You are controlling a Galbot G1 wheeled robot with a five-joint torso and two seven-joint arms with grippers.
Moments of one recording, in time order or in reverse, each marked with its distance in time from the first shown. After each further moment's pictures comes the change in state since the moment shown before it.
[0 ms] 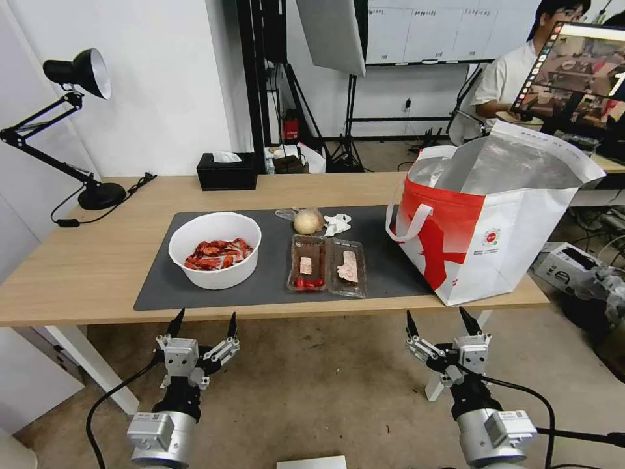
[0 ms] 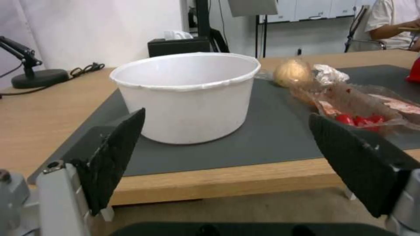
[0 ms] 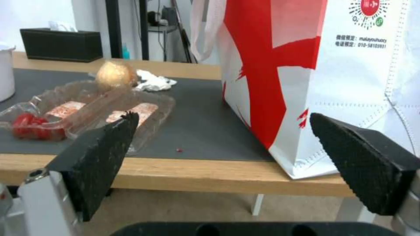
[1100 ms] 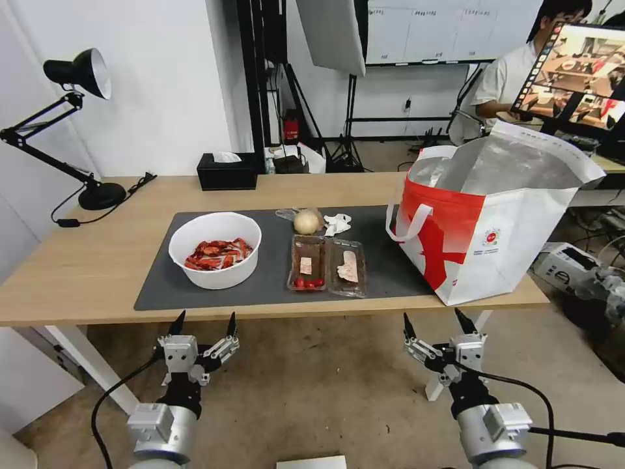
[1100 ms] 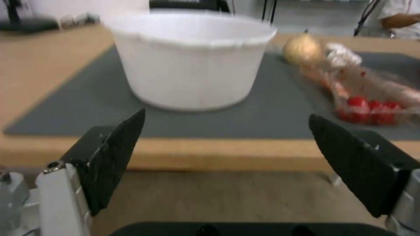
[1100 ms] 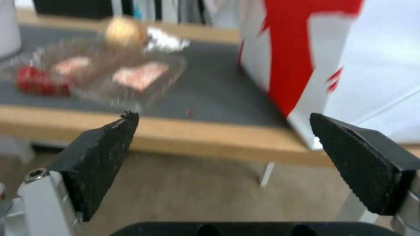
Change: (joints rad) left arm -0.069 0.066 0.027 0.021 -0.184 0.187 -0.098; right arm 0.053 -0.058 0.031 -0.016 0.041 -0.191 -0.077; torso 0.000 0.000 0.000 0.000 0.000
